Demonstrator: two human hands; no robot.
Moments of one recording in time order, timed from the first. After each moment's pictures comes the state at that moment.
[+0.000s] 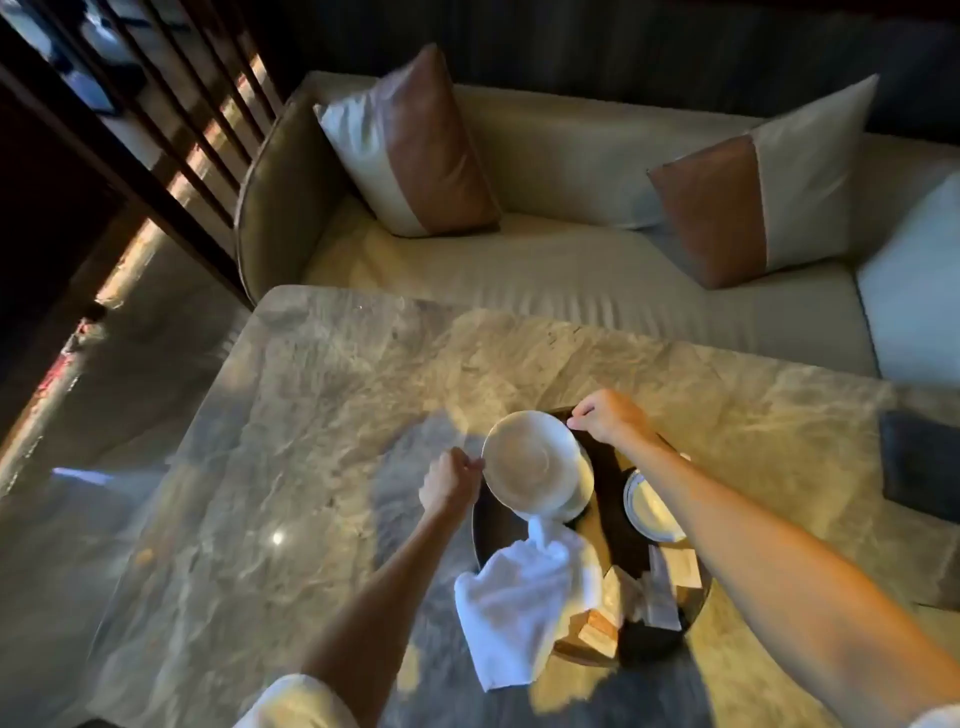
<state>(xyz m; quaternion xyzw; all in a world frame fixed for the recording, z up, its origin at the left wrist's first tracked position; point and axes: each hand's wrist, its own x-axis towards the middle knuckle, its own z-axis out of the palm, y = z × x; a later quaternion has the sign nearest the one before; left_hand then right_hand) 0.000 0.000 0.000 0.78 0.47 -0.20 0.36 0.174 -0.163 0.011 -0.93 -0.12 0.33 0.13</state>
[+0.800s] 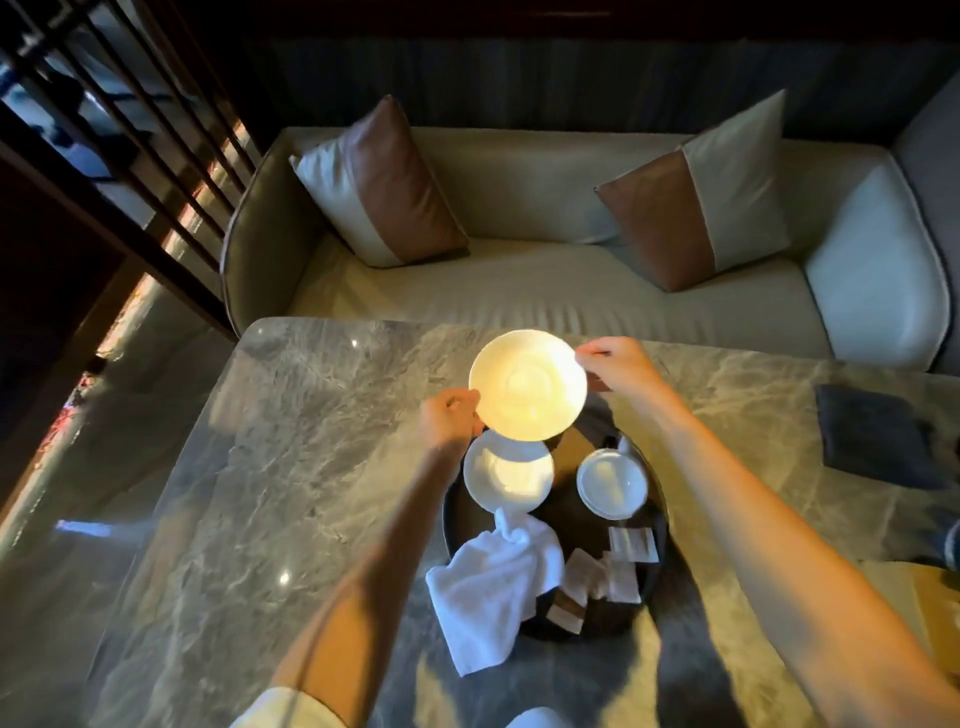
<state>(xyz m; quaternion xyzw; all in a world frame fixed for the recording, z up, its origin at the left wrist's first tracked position) 0.049 -0.040 0.094 0.70 0.40 0.03 0.59 0.194 -0.226 0.114 -0.83 -0.02 0.26 0.49</state>
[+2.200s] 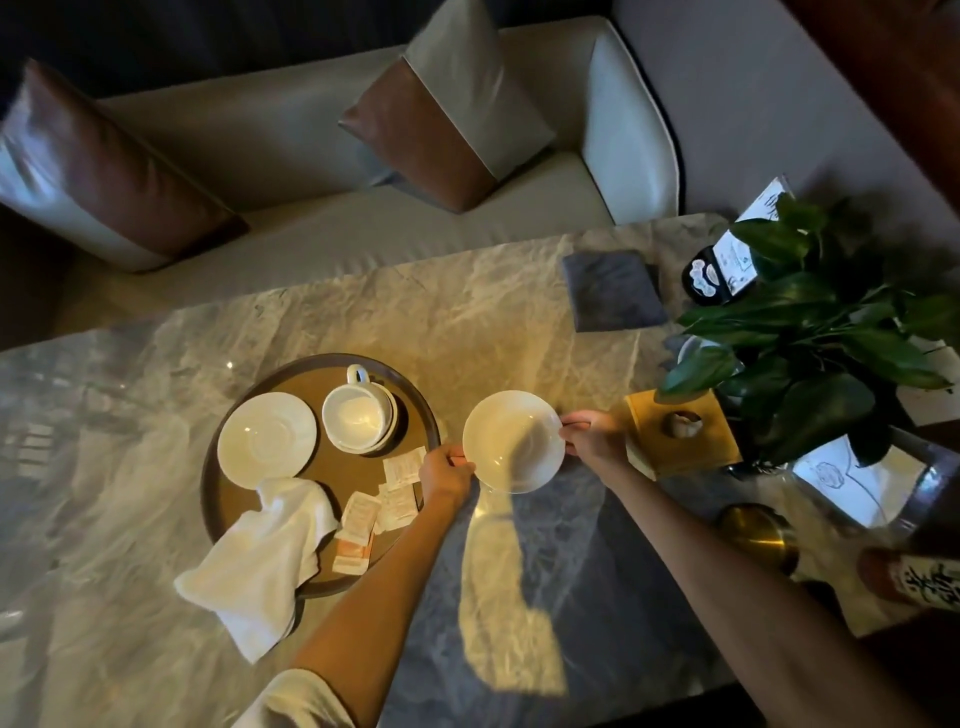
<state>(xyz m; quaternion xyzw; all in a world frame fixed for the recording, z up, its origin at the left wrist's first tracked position) 0.023 -0.378 -0.054 0.77 0.38 -0.20 0.47 0.073 -0.583 -0.042 -0.76 0.29 0.24 0.54</state>
